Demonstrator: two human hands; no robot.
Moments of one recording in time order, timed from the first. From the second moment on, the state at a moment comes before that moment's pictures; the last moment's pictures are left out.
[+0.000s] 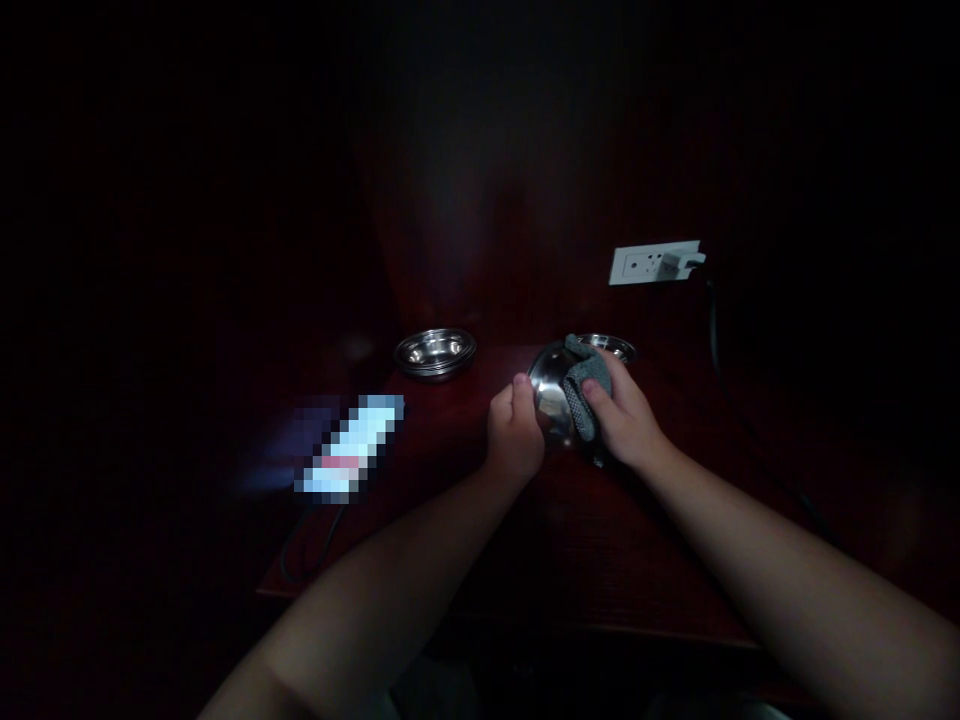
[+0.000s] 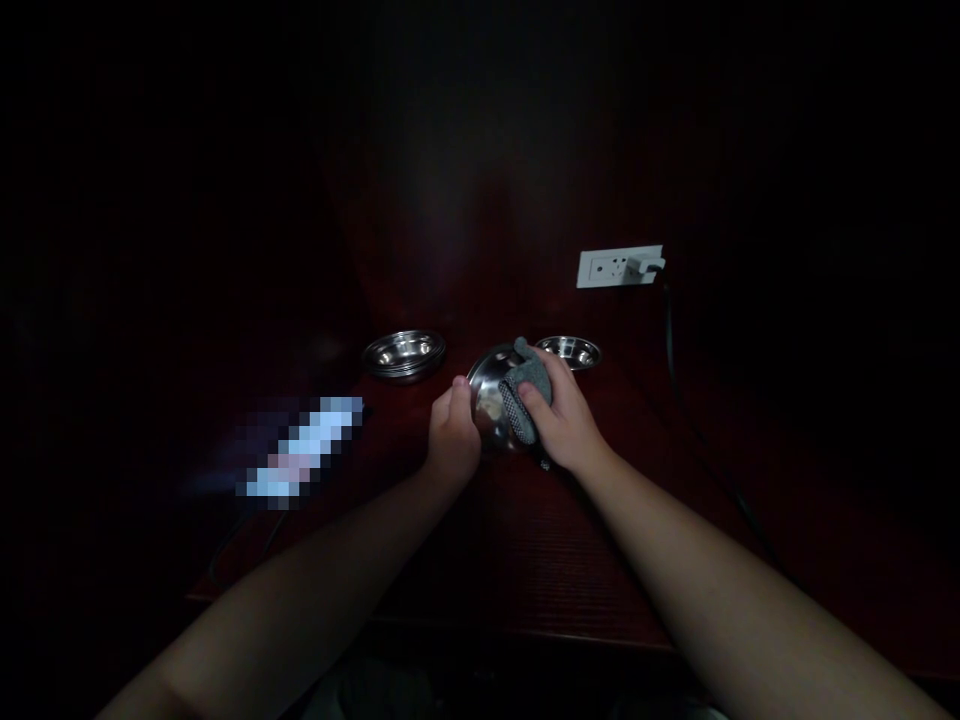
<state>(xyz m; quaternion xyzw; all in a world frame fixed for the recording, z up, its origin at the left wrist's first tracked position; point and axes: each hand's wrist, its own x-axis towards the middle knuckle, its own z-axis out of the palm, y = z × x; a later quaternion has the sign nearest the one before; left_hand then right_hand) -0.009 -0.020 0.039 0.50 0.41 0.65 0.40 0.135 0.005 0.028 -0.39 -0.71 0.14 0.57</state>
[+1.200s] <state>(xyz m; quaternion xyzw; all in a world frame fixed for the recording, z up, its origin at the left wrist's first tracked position) -0.009 -0.019 0.037 0.50 0.40 0.64 0.42 0.135 0.006 0.025 -0.39 -0.69 0.19 0.58</state>
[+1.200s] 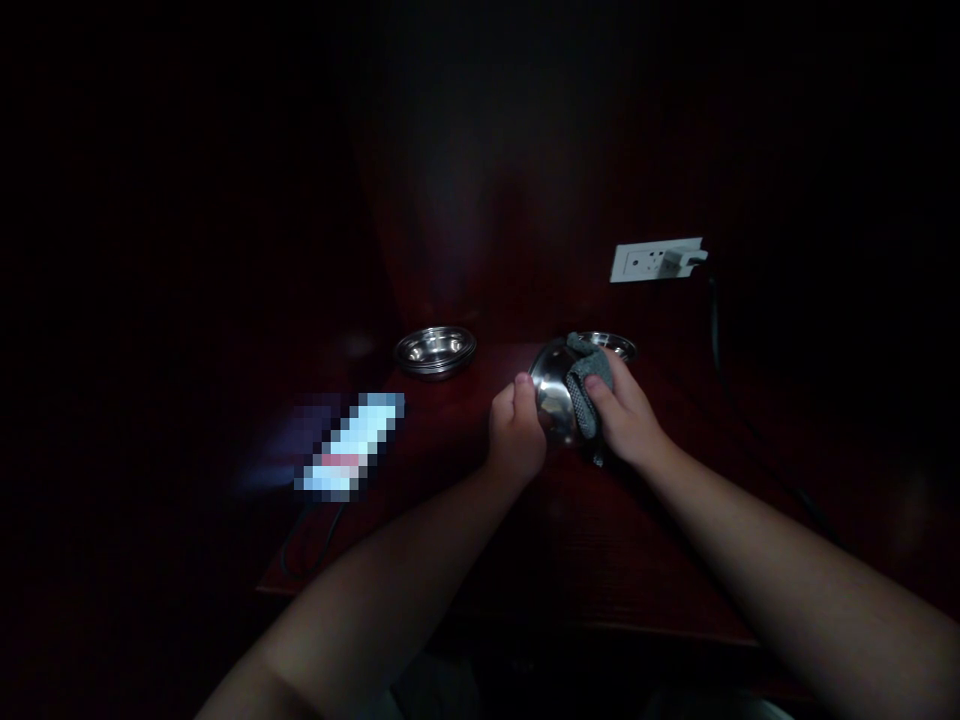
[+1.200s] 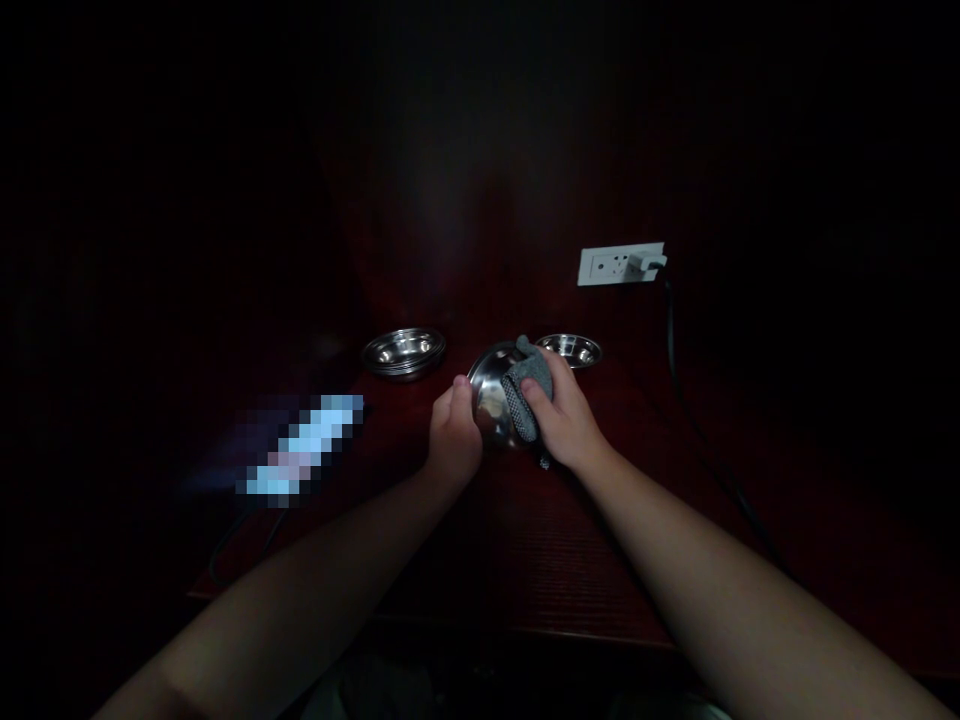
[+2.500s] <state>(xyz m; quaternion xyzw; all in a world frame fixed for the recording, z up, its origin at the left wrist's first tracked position) -0.010 -0.020 0.037 0.51 0.40 0.64 0.41 0.133 0.005 0.027 -0.38 -0.69 0.19 0.58</state>
